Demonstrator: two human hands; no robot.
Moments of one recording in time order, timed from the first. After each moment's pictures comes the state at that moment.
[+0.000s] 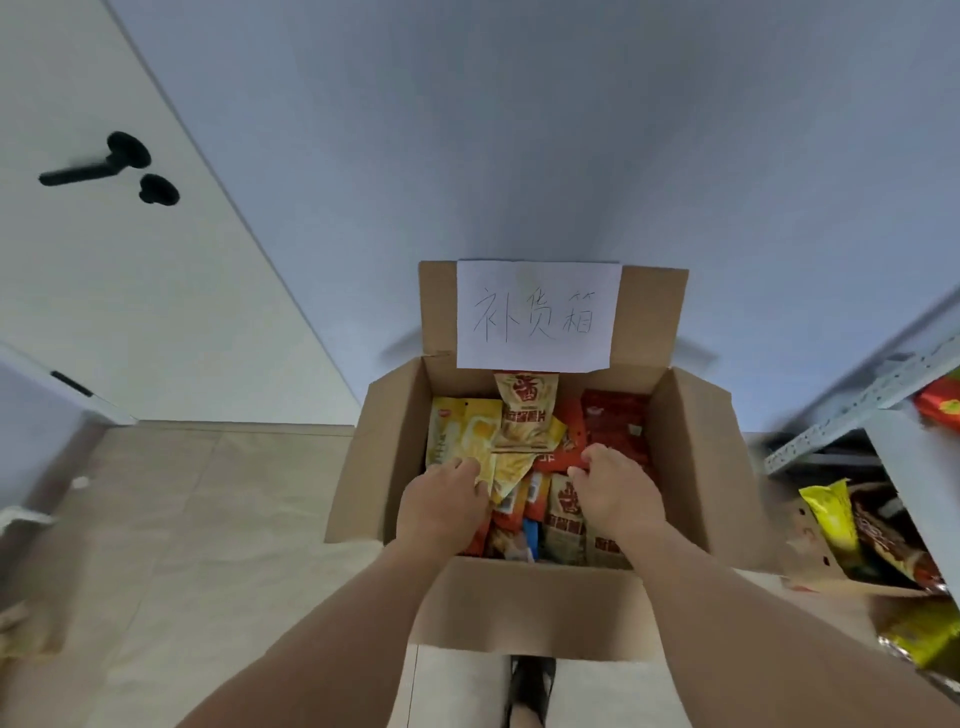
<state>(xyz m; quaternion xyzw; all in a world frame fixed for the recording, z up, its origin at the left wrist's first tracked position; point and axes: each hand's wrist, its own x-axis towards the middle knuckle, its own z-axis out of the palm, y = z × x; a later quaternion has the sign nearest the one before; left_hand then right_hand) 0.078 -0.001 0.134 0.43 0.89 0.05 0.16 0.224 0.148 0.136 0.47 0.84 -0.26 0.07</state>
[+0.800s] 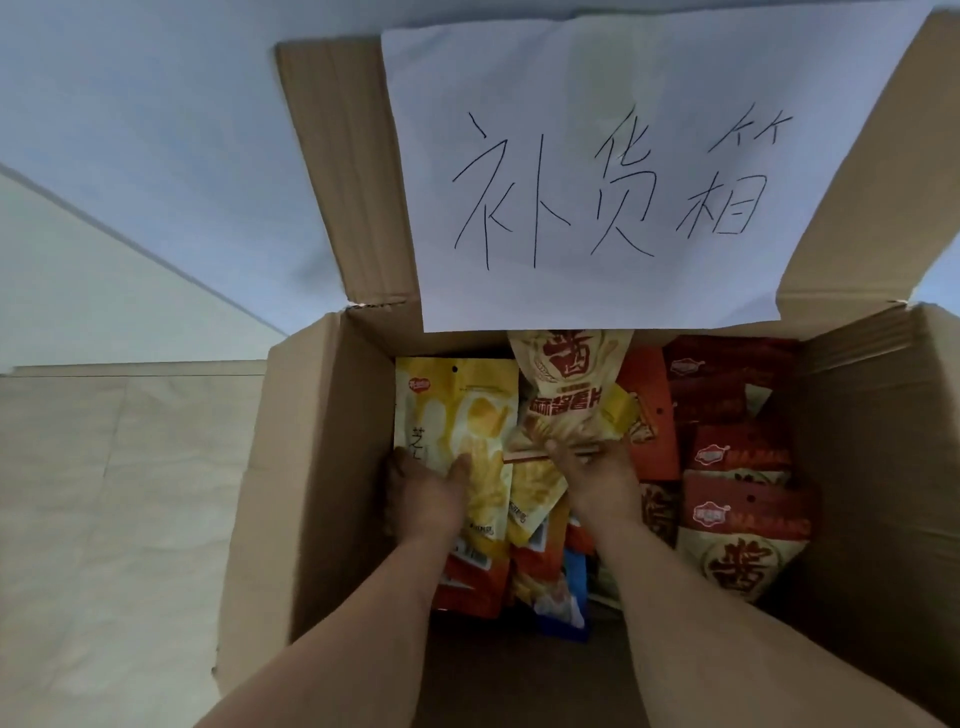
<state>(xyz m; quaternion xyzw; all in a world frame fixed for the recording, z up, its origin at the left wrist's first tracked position) -0.065 0.108 -0.181 0.00 0.92 0.18 0.35 0.069 0.233 -0.177 0.65 0.53 -0.54 0.00</state>
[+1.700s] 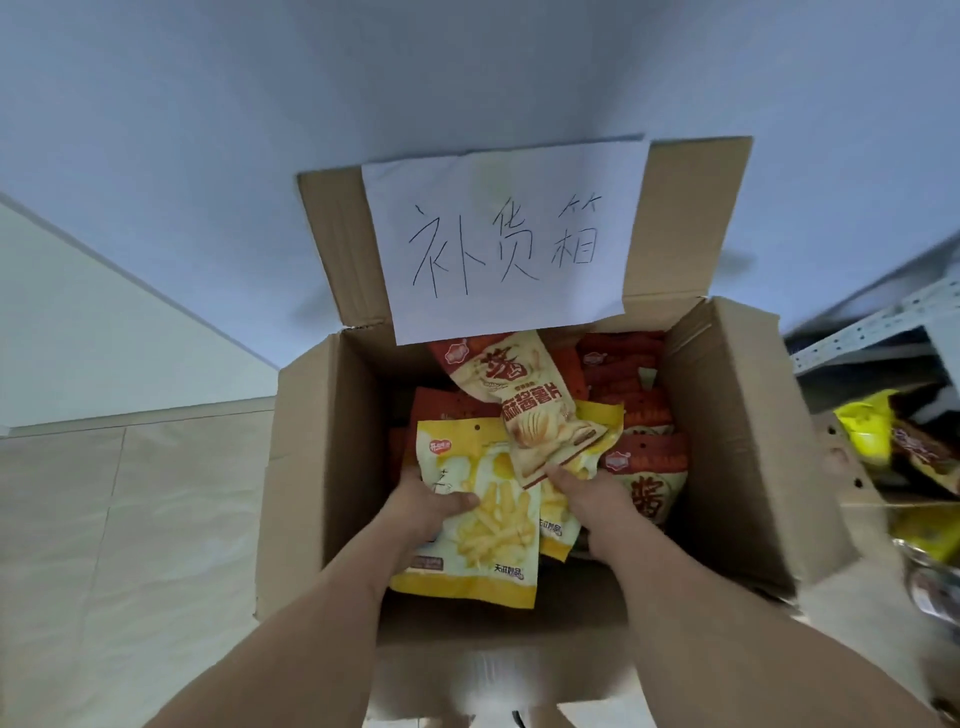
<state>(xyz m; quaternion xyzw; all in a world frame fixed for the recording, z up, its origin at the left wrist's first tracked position) -0.027 0.075 -0.065 -0.01 0.77 0.30 0.56 0.153 0.202 -0.059 0.68 0.34 -0.65 -0.01</state>
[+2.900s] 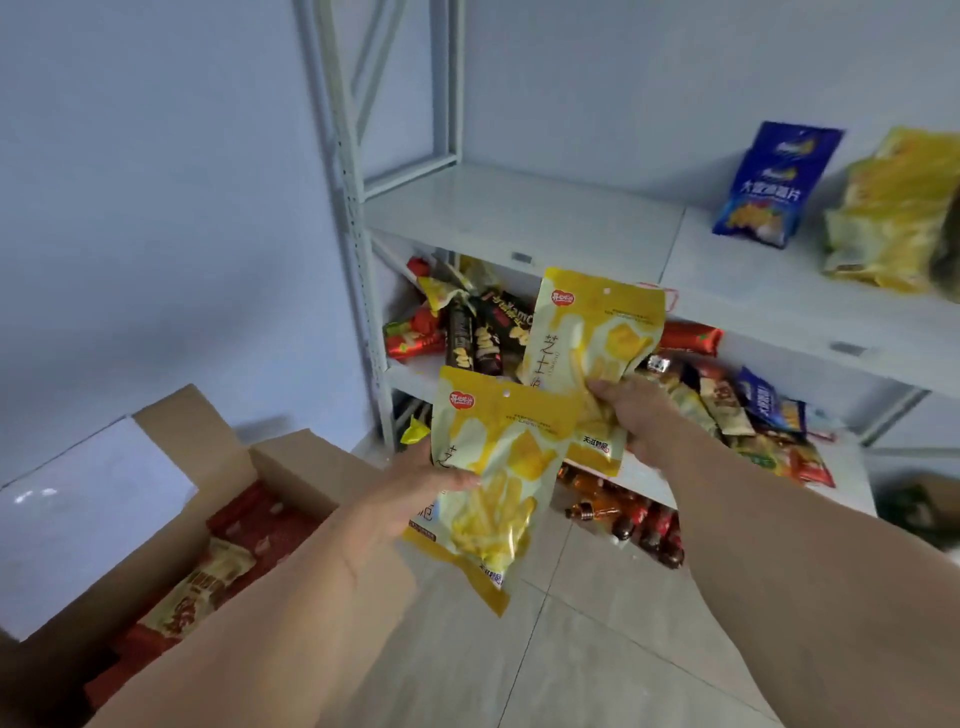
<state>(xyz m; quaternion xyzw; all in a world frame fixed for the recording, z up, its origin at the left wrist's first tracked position) 0.375 0.035 0.291 0.60 0.40 0.19 0.66 0.671 -0.011 0.324 0.71 0.22 -0.42 -0.53</state>
